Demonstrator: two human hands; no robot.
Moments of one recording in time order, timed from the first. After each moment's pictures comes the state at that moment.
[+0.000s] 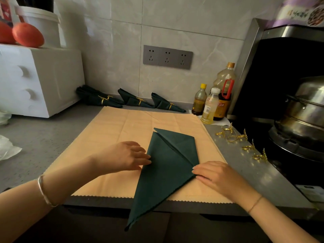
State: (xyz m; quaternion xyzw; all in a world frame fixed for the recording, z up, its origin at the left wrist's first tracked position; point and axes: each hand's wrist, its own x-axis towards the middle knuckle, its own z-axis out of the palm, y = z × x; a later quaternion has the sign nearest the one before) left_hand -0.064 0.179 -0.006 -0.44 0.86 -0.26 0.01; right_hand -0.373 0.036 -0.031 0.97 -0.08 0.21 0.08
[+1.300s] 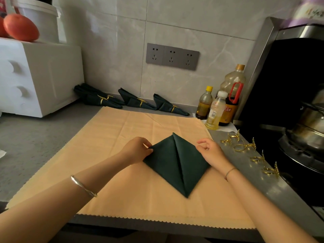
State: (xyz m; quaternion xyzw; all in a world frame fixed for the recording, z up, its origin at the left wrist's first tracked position) left_hand -0.083 0.101 -0.011 -0.80 0.48 0.18 -0.32; right_hand -0.290 -0.060 -0.024 0.79 -0.44 0.28 -0.34
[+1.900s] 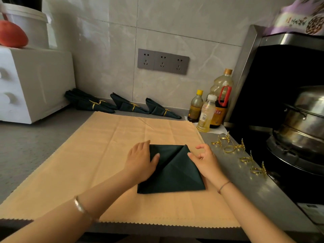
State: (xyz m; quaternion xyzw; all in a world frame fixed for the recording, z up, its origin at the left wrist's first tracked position) left_hand -0.134 0.097 -0.023 -0.81 0.52 0.05 -0.26; right_hand -0.310 -0.028 -0.026 0.76 -0.46 0.33 -0.33
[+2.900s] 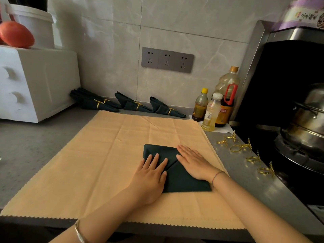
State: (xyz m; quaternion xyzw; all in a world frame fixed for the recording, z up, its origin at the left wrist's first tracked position) left_hand -0.157 0.122 -0.044 -0.78 0.61 0.05 -0.11; right_hand -0.276 -0.039 -0.033 0.94 -0.32 -0.01 -0.11
